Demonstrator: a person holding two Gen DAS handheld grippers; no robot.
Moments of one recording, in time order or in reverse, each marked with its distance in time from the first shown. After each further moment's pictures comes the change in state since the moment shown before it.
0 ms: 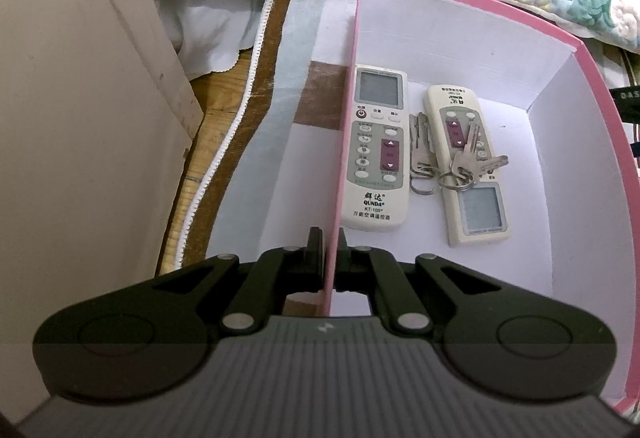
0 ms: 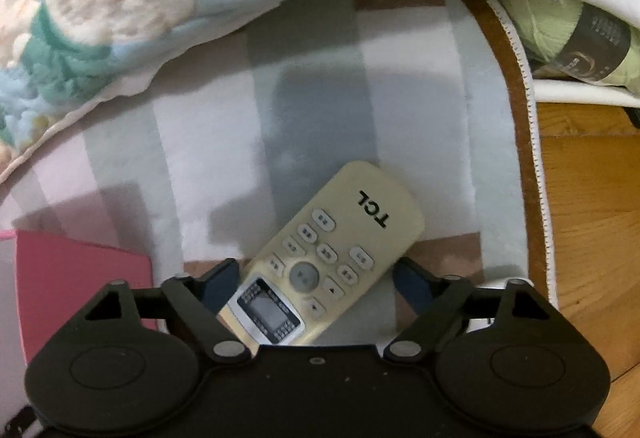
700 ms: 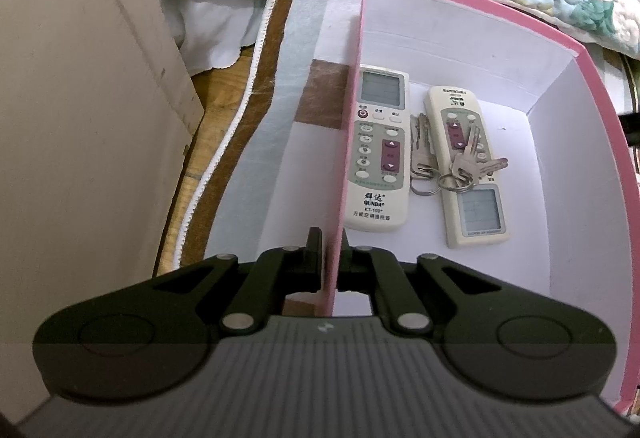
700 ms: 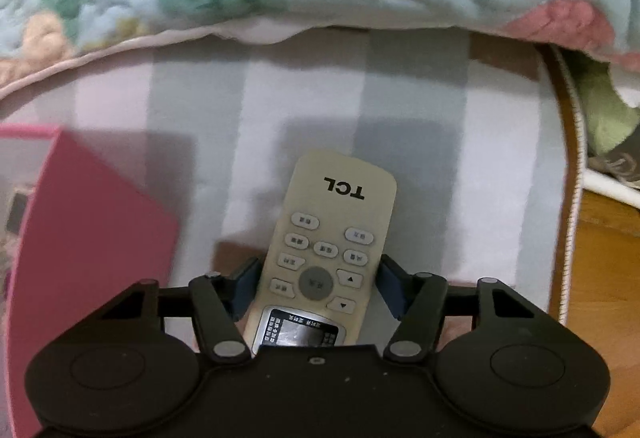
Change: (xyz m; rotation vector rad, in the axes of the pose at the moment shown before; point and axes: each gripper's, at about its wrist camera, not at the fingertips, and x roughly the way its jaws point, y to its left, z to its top) left arm -0.002 0.004 0.001 -0.022 0.009 -0.016; right arm 0.007 0.060 -0.029 -0.318 -0.092 -0.031
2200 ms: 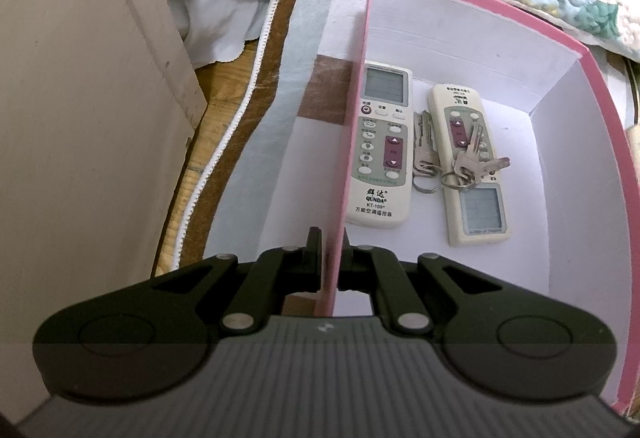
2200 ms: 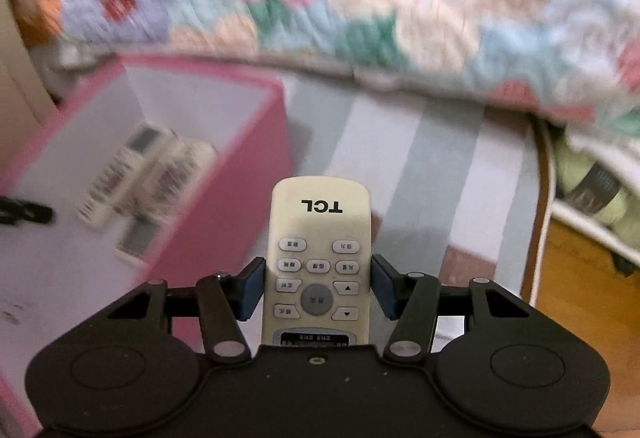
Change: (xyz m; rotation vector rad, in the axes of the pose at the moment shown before) left arm 0.002 0.001 -0.002 -0.023 0.009 0.001; right arm -0.121 0.014 -0.085 -0.253 -0.238 0.077
